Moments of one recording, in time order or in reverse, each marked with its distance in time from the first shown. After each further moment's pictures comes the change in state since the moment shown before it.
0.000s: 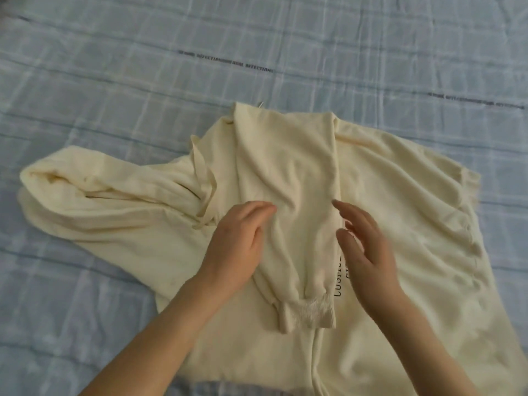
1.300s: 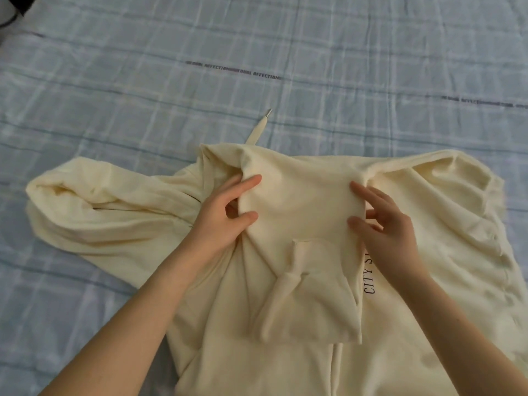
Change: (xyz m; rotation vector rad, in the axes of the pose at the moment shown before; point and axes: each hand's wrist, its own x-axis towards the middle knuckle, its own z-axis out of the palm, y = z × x) left_hand 0.040 -0.045 -0.025 -0.527 0.015 -0.192; right_hand 0.059 0.032 0.003 0.144 0.060 0.020
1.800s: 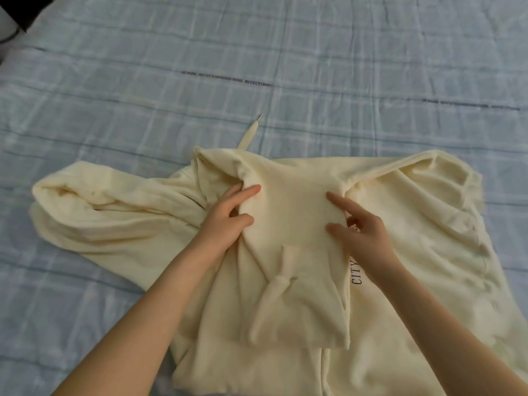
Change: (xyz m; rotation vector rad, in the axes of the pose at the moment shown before) left_hand -0.009 0.008 0.017 -0.080 -0.013 -0.258; right_hand -0.012 -0.004 0.001 0.019 -0.078 0.155
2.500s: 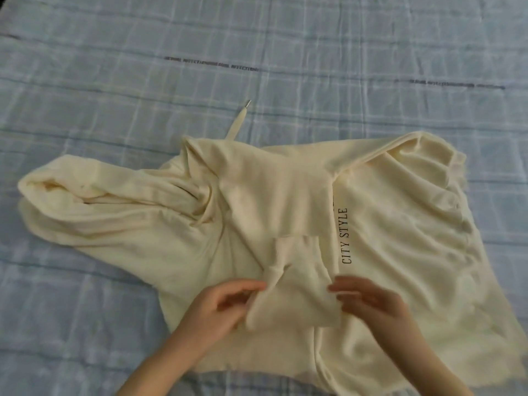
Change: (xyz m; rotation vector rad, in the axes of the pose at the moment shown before) left_hand -0.134 -0.035 0.009 0.031 -0.261 -0.178; right_hand -0.133 0.015 -0.023 0.014 -0.106 0.302
